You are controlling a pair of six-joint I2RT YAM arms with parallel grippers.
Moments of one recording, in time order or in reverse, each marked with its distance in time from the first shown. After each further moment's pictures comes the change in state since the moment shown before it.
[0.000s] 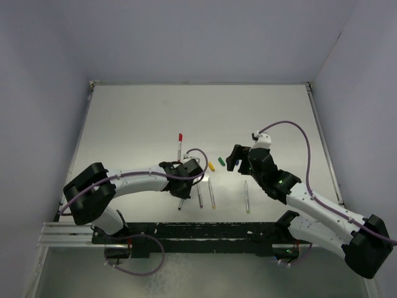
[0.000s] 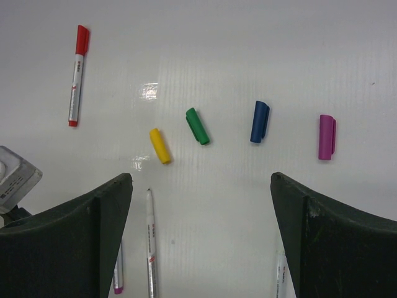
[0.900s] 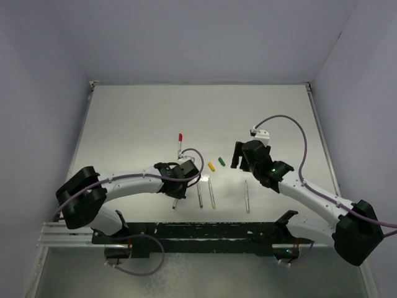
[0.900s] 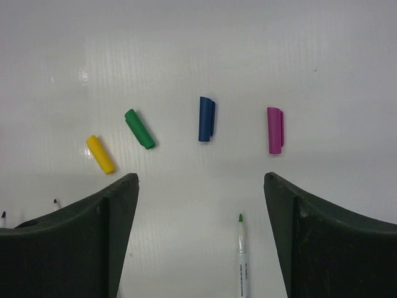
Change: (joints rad) left arm -0.005 -0.043 -0.008 -0.051 -0.082 -0.011; right arm -0.047 0.147 0.086 -0.123 0.056 -0.015
